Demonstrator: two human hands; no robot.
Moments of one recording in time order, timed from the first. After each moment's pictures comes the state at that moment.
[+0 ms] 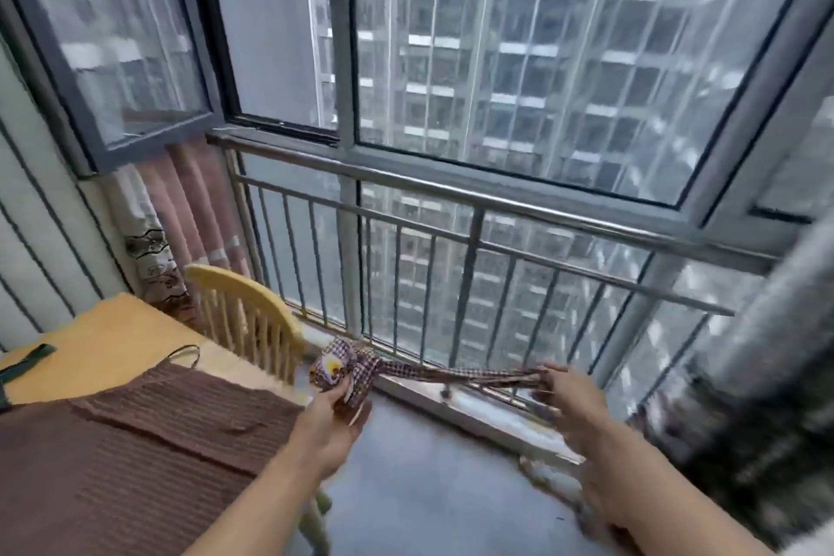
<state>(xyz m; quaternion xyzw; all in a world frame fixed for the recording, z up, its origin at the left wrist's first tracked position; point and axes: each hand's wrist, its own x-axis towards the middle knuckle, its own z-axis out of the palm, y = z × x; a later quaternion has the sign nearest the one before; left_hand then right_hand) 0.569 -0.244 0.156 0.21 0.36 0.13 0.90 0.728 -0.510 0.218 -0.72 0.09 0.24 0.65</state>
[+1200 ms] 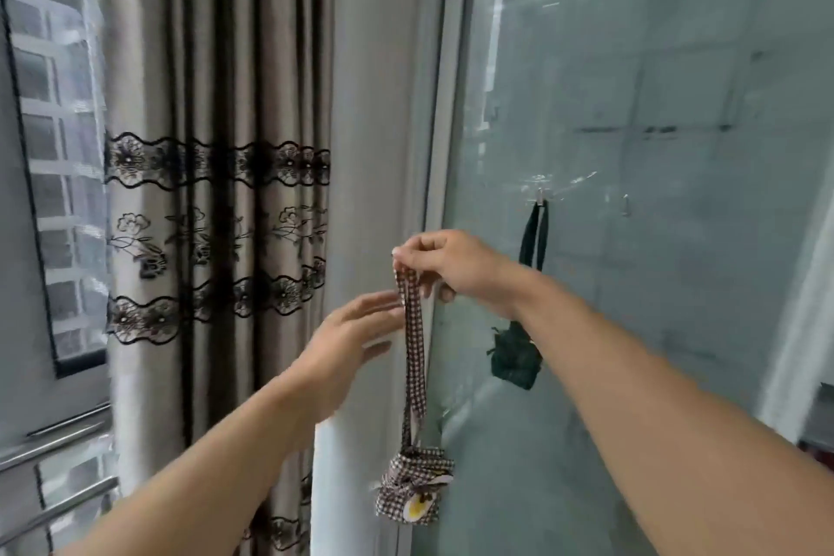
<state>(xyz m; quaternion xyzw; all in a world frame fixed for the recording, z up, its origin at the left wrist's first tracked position) 0.818 -0.905 0.486 0.55 -0.35 -0.27 0.71 0.708 -1.028 0.588 -0.88 0.08 -0.19 0.43</state>
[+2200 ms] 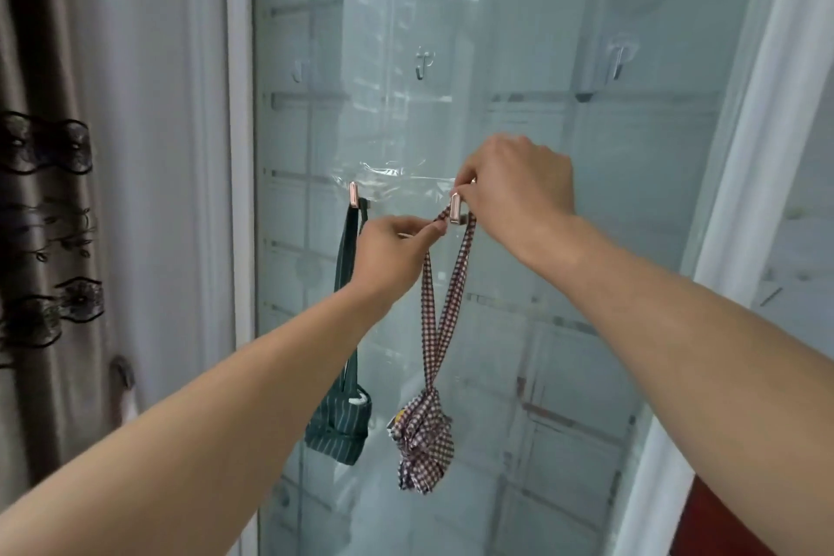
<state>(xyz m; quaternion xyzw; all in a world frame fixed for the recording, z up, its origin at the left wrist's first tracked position) 0.731 -1.285 0.572 0.61 -0.43 -0.06 0.67 0.602 -1.333 0.660 -0.82 0.35 -0.41 -0.19</state>
